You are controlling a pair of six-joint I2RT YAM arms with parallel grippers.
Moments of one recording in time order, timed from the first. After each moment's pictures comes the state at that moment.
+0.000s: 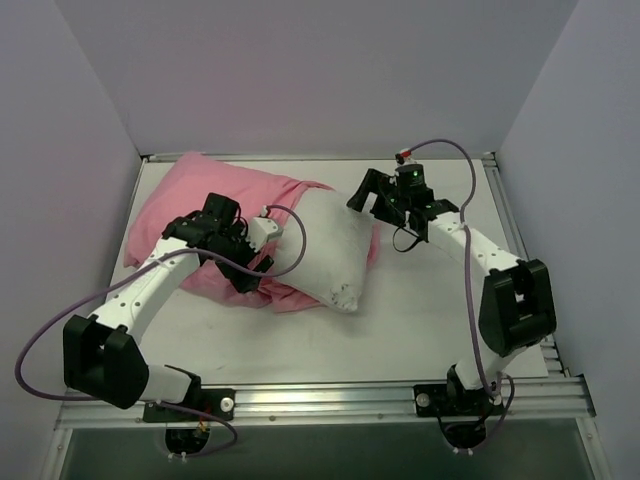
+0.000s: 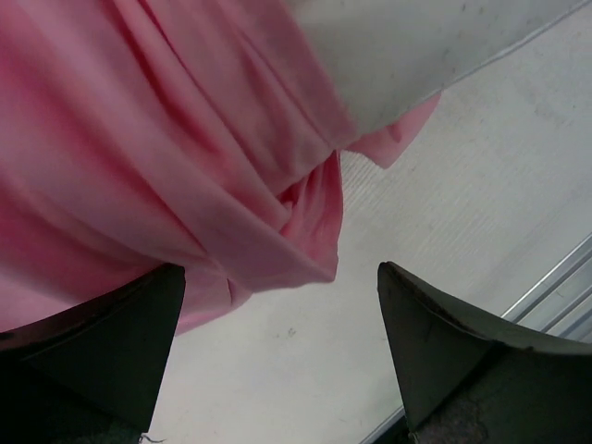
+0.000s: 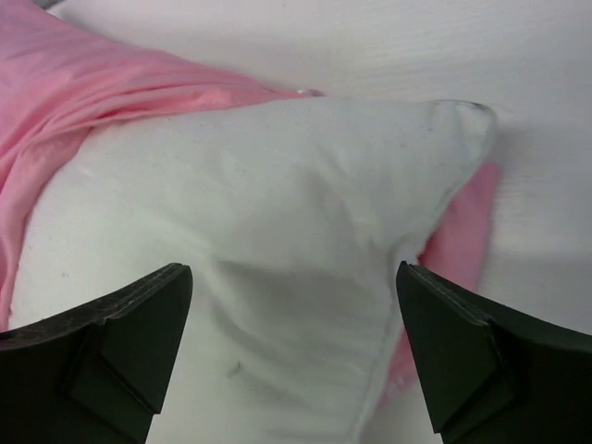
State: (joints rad) left arm -0.37 1.38 1.17 -0.94 0.26 0.50; right arm 0.33 1.66 1.18 -0.13 -0.18 0.66
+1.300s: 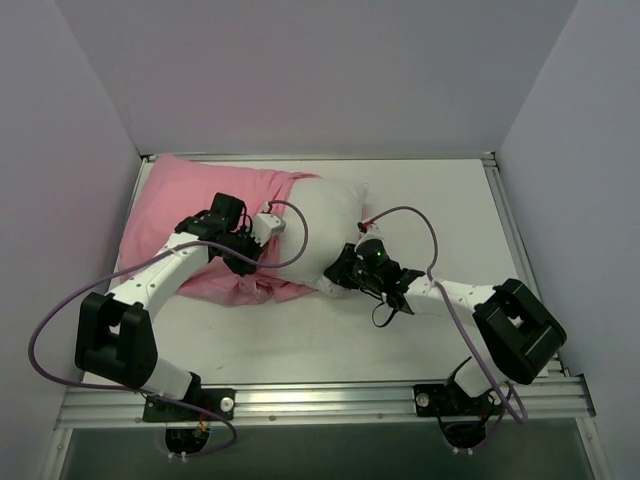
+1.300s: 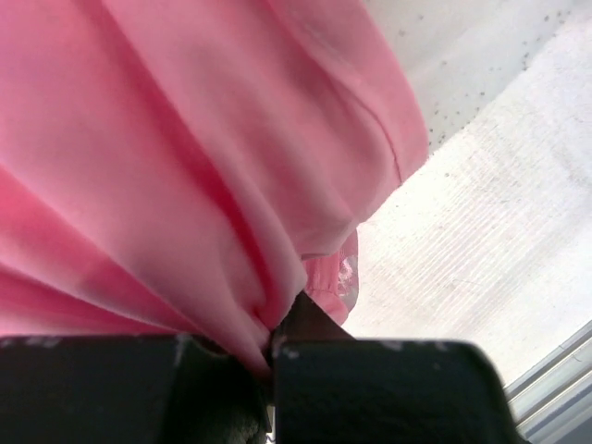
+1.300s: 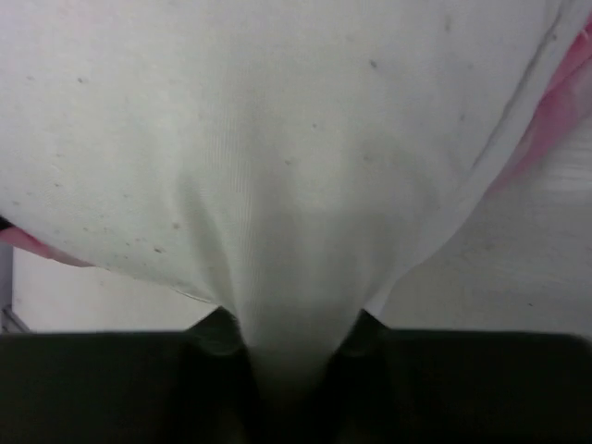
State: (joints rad) left arm -0.37 1.49 1.13 -0.75 0.26 0.43; right arm 0.71 1.48 0.64 0.25 0.03 0.80
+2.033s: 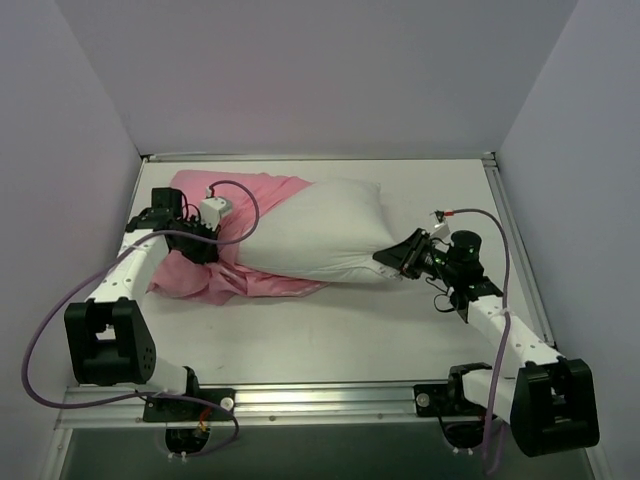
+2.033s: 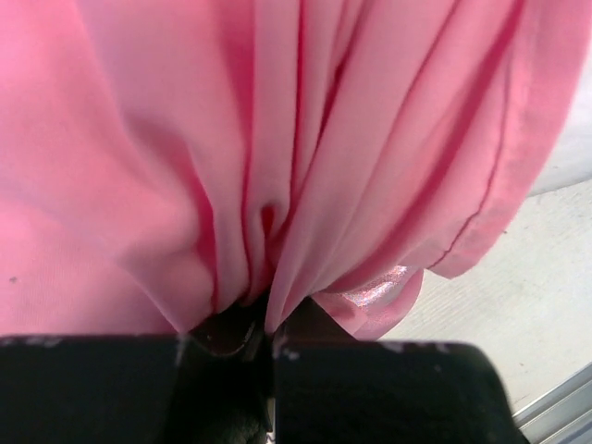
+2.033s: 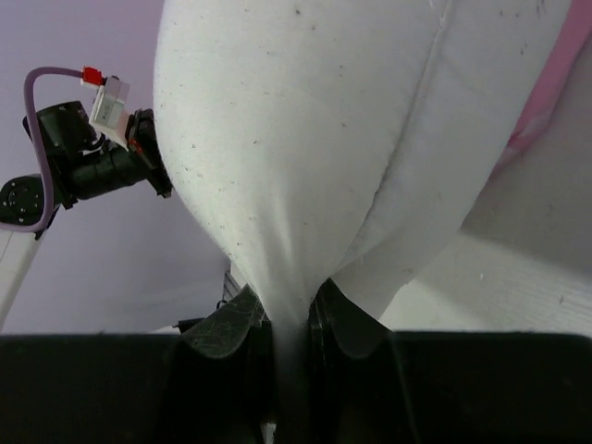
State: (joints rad) left arm 0.02 1.48 1.14 -0.75 0.42 0.51; right arm 0.12 1.10 0.48 0.30 -0.70 0.98
